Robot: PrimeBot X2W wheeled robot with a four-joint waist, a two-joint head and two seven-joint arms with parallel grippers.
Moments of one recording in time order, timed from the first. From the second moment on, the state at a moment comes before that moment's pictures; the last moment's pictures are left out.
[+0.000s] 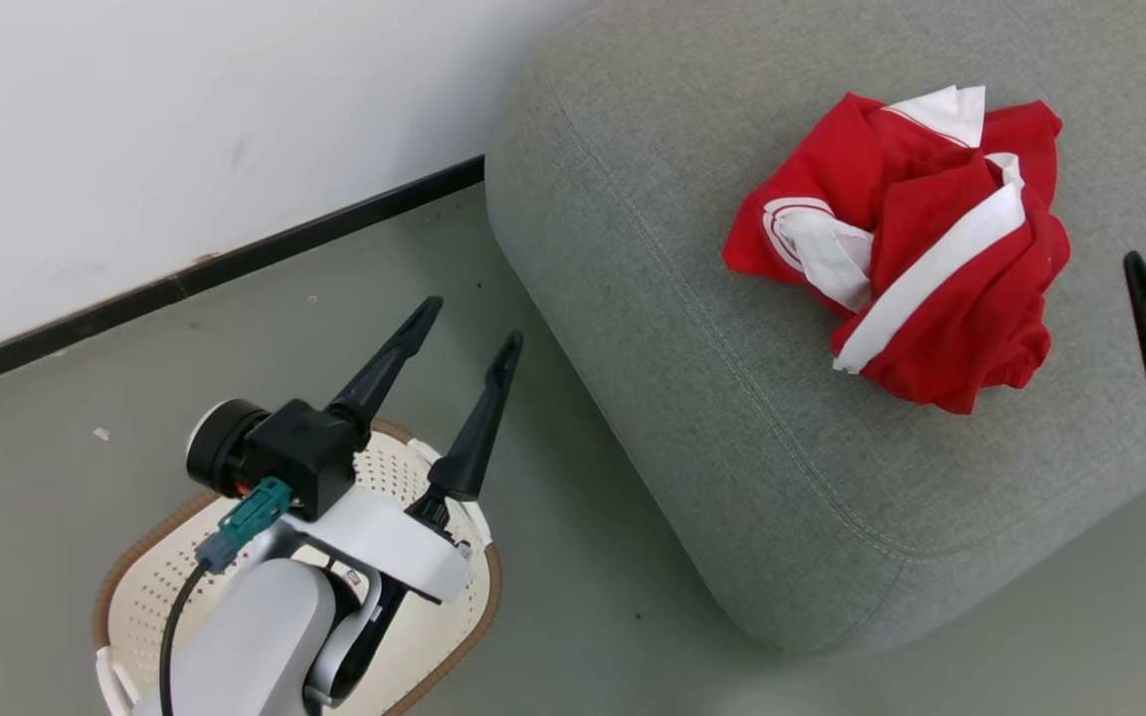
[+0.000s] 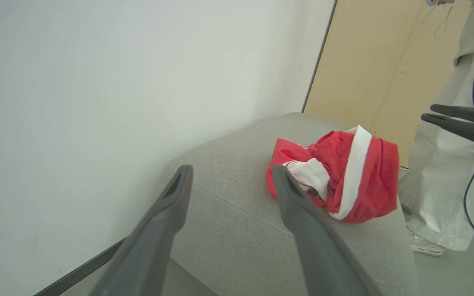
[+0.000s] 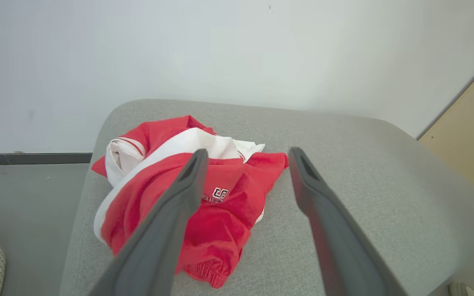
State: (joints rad) left arm -0.42 0.20 -0.53 0.02 -0.48 0.04 -0.17; right arm -0.35 -0.45 0.03 0.27 0.20 0.12 -0.25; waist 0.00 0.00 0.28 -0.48
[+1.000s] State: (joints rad) left arm -0.13 0.24 -0.26 0.05 -0.48 0.29 -0.25; right arm -0.31 -0.12 0.08 0.17 0.07 0.12 -0.26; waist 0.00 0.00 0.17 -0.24
